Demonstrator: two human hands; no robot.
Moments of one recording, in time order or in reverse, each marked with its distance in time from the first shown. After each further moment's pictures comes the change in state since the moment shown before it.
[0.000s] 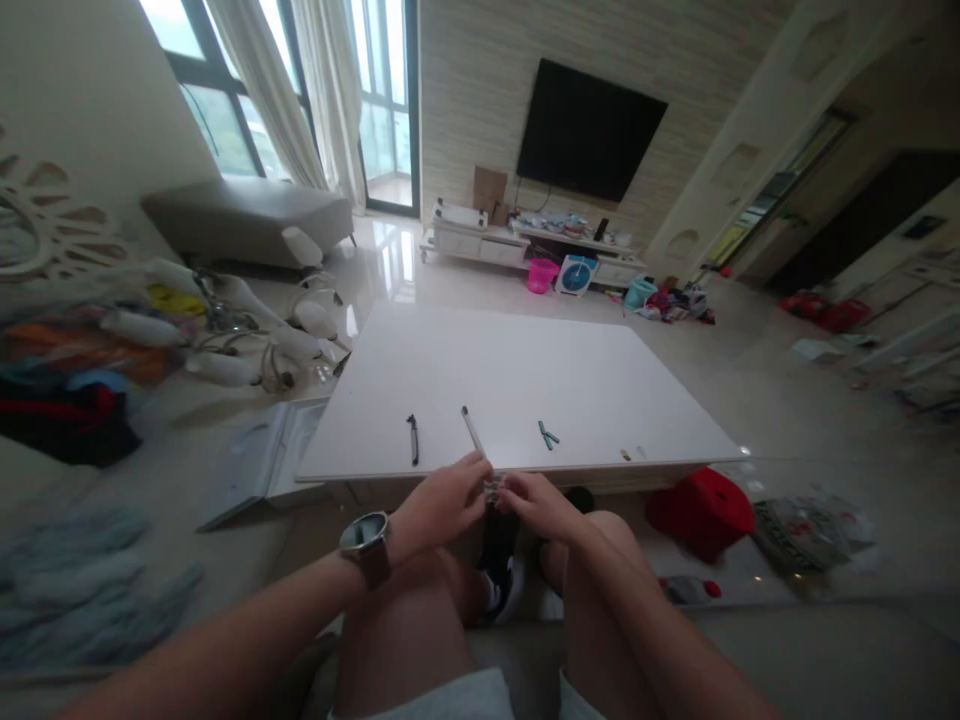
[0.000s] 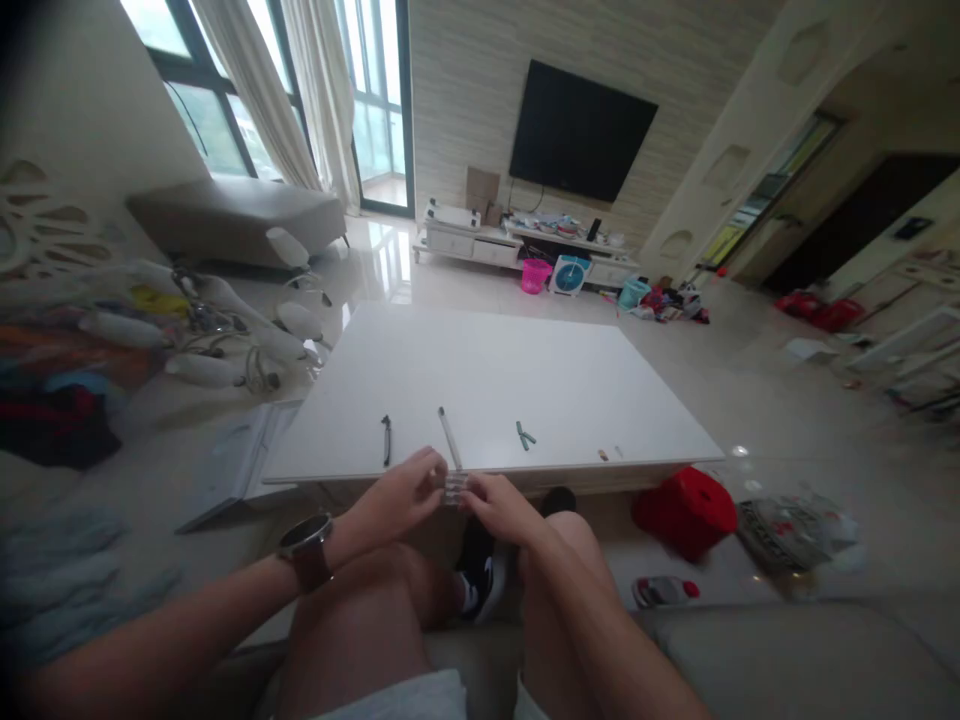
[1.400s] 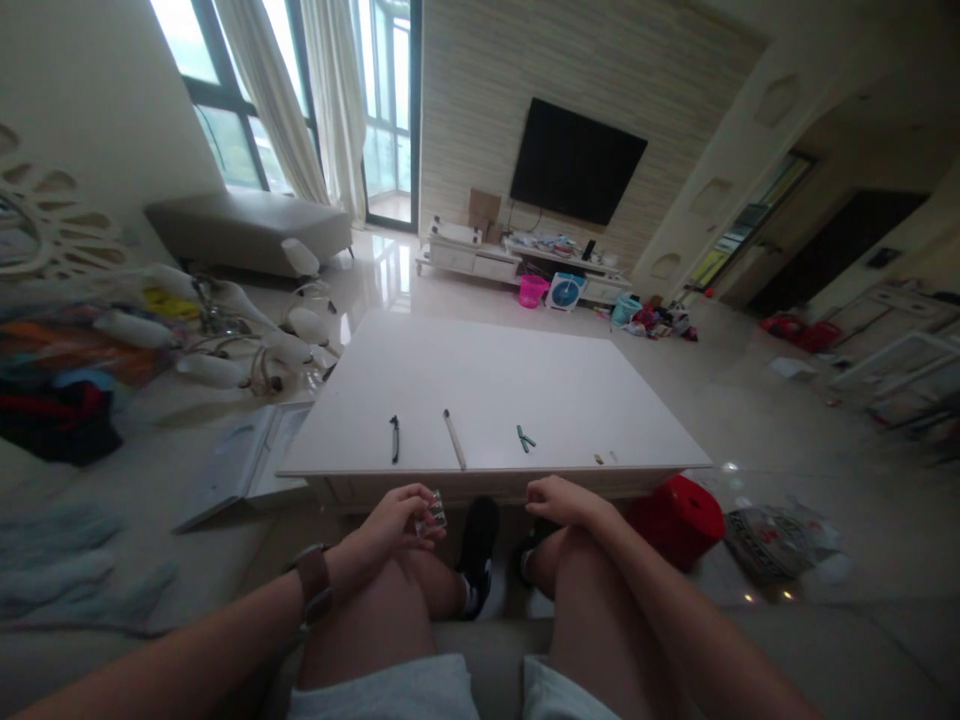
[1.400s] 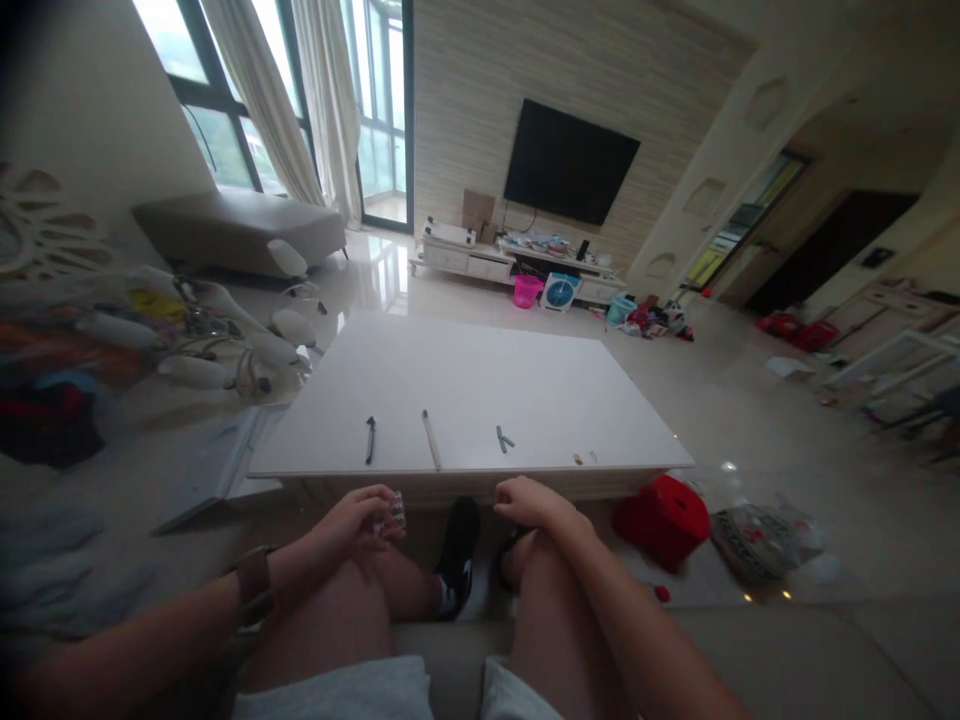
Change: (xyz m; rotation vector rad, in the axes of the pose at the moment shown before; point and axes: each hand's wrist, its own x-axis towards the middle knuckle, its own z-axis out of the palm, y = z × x) left_hand -0.038 -0.013 0.044 -1.191 0.168 -0.795; right_hand -0.037 0.056 -0.073 -0.566 -0.265 0.212
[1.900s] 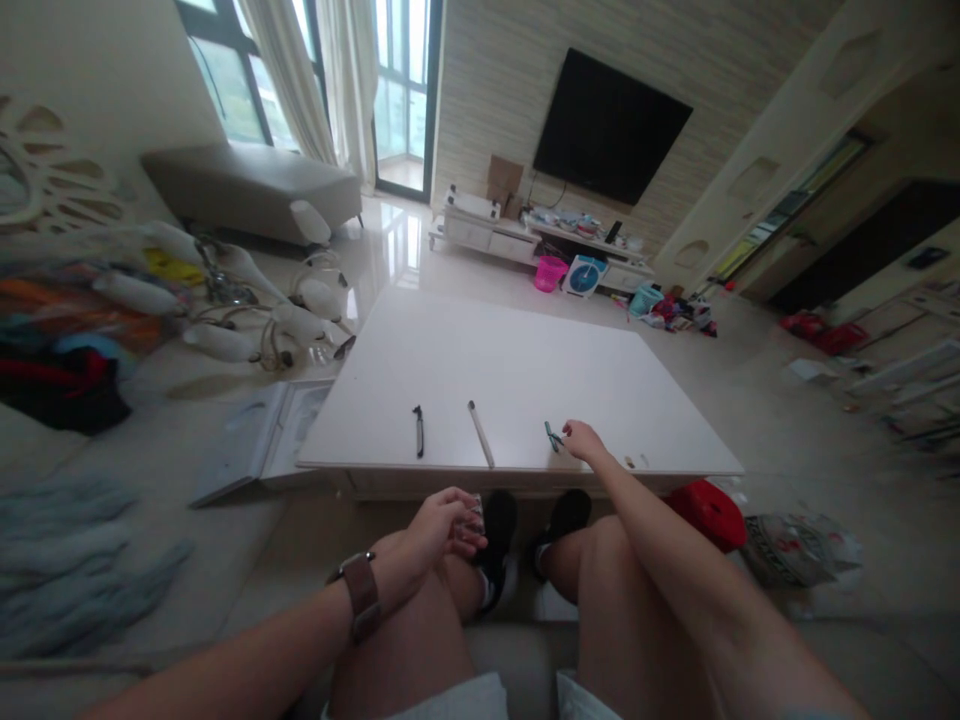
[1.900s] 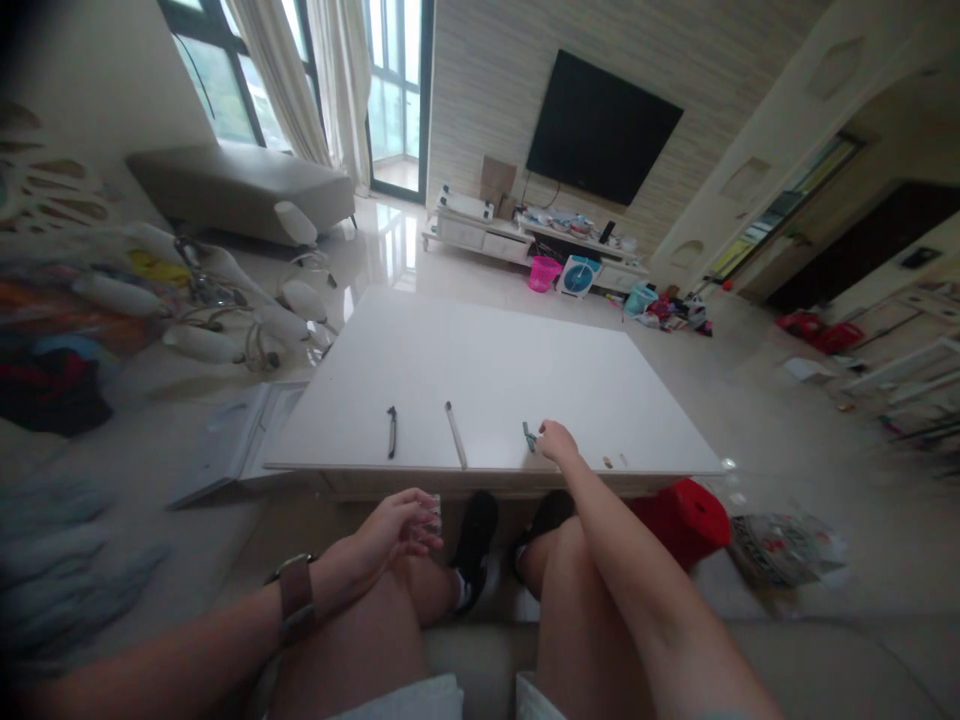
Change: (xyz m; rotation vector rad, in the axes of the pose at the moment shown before) left_hand 0.010 -0.005 0.004 -0.160 -0.032 -0.085; right_hand 0.131 0.073 -0.018 -0.091 0.327 0.499
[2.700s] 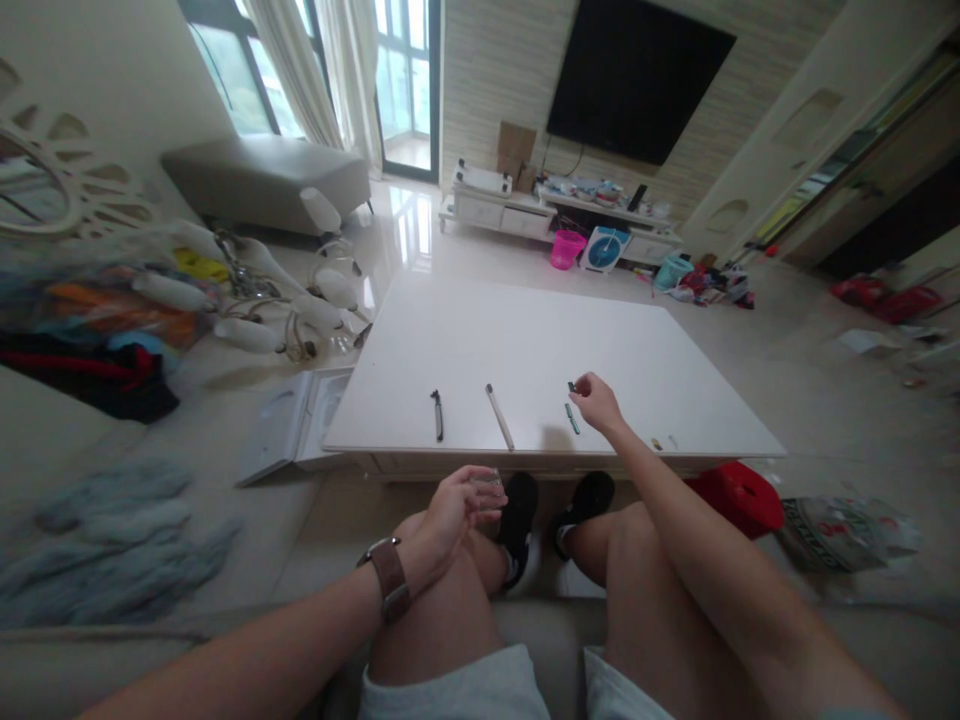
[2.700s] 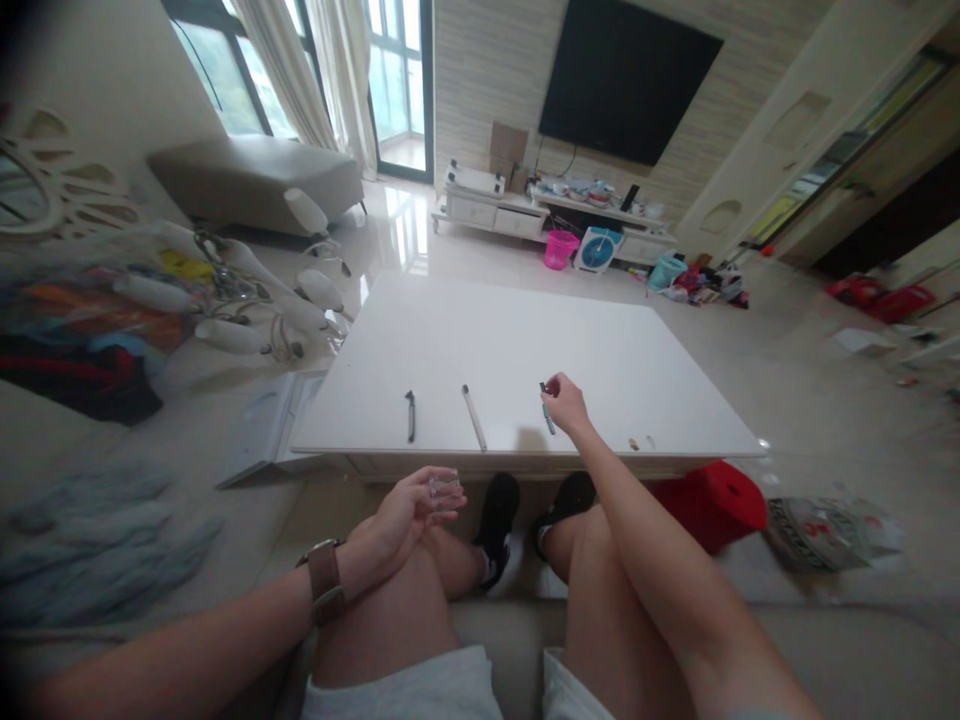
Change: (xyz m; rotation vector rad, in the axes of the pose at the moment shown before) left_hand -0.009 0.003 0.001 -0.203 0.057 0.106; right_hand -0.012 -0.045 -0.035 0.372 0.259 -0.085
